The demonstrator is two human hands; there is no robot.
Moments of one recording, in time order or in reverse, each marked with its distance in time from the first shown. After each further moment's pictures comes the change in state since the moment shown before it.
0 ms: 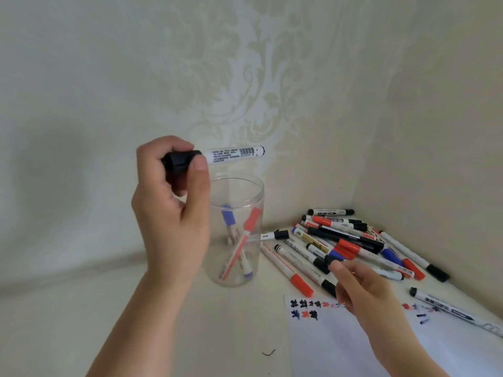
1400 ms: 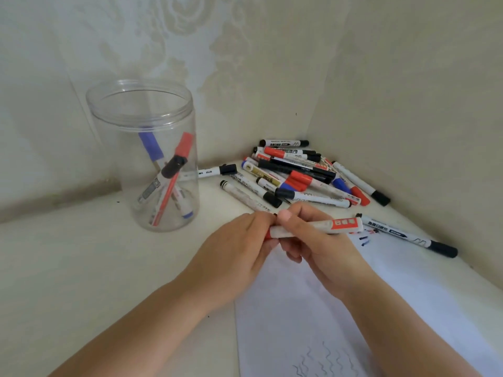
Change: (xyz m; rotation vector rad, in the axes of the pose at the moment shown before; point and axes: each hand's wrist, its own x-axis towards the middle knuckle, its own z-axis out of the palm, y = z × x) left_hand -0.146 -0.011 0.051 0.004 -1.157 -0.080; right_hand -0.001 0.013 -0.012 0.254 -0.359 -0.008
